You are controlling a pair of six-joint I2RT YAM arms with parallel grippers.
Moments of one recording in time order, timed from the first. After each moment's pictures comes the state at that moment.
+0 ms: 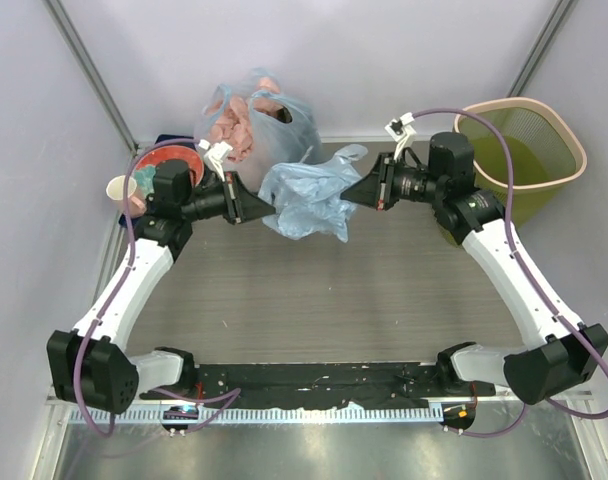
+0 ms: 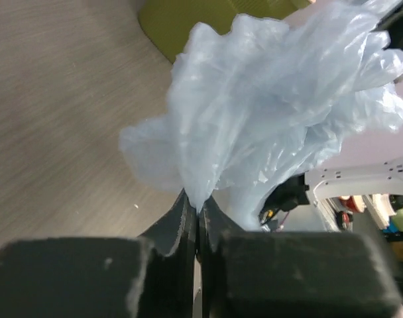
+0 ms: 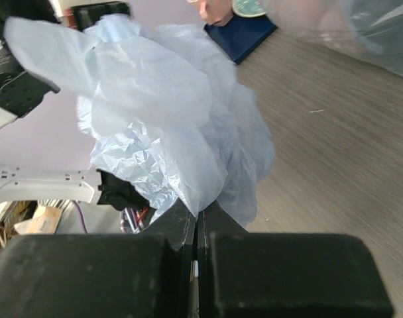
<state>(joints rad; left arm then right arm) -0.23 1.22 1.06 -0.14 0.87 -0.51 0.35 1.26 1.32 -0.38 -0.75 0.43</state>
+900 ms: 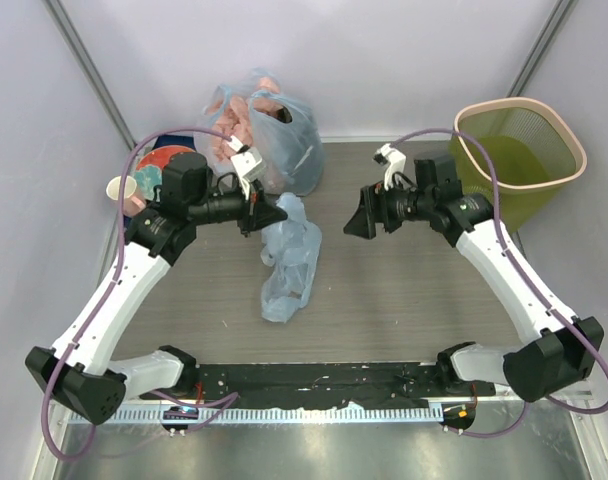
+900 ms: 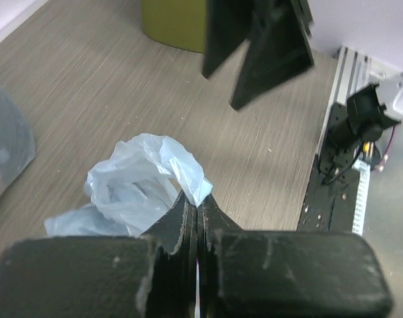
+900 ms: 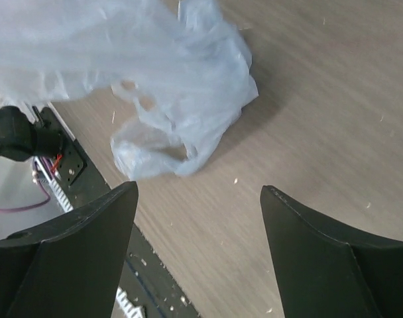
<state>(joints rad) -0.44 1.16 1.29 -0.49 0.75 0.12 0.33 1.29 1.30 -0.65 -0.61 0.06</state>
